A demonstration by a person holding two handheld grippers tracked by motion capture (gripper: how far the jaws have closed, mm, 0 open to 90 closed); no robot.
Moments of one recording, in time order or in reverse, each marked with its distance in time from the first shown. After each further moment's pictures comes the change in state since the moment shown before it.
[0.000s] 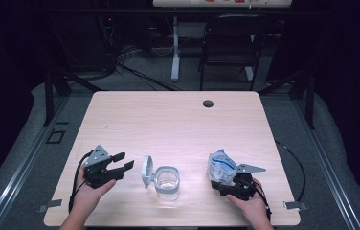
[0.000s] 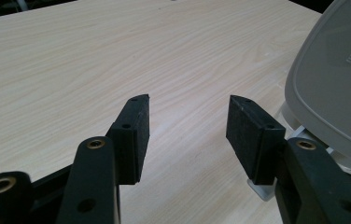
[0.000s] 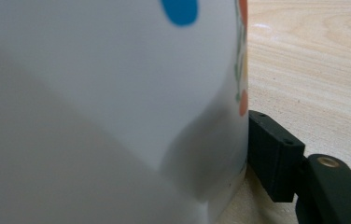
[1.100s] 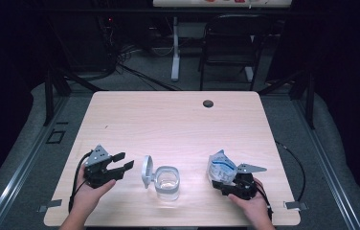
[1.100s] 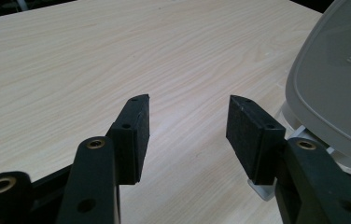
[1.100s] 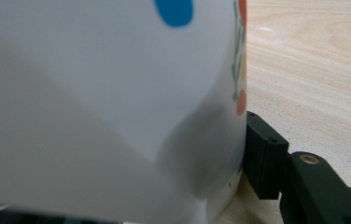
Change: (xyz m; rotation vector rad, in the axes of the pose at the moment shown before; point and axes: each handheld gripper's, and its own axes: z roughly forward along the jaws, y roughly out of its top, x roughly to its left) left arm 0.000 0.000 0.000 0.000 0.000 -0.002; right arm -0.004 0.000 -0.002 -0.002 0.029 -0.037
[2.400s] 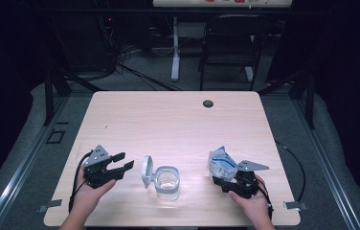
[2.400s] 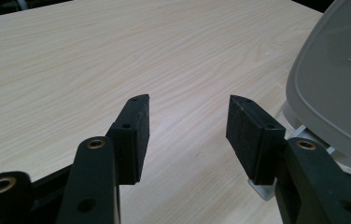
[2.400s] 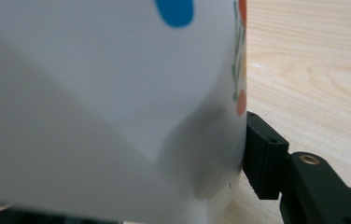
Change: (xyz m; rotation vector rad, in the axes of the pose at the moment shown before) left arm 0.000 -0.001 0.001 -0.005 0.002 0.000; right arm 0.013 0.018 -0.015 -0.032 -0.061 -0.056
